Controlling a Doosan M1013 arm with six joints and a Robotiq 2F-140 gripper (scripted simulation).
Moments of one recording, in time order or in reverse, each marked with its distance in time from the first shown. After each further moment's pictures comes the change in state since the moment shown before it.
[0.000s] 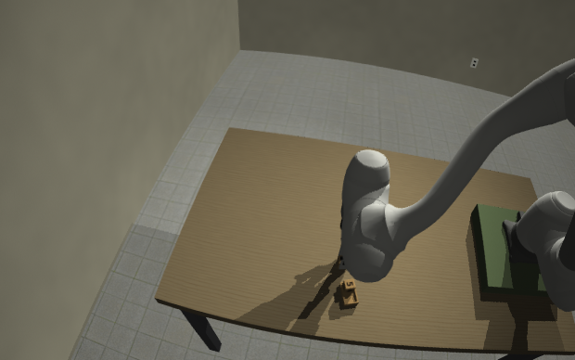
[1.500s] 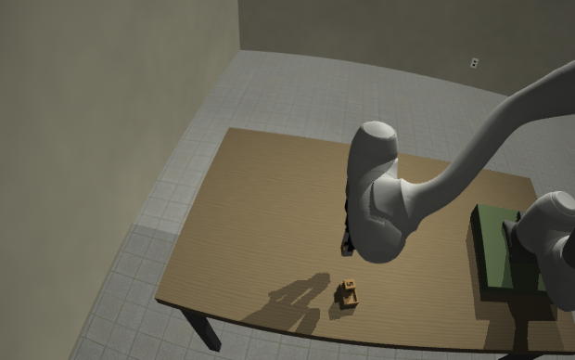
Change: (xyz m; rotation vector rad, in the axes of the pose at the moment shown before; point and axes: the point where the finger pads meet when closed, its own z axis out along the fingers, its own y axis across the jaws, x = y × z) arm 0.000 0.000 -0.081 0.000 0.000 0.000
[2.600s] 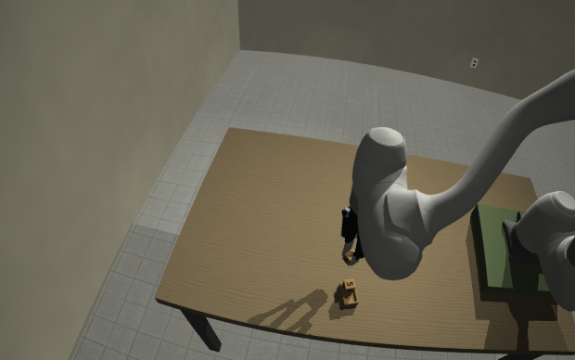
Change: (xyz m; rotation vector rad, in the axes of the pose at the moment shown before) arm 0.002 0.043 -0.022 0.008 0.003 -0.549
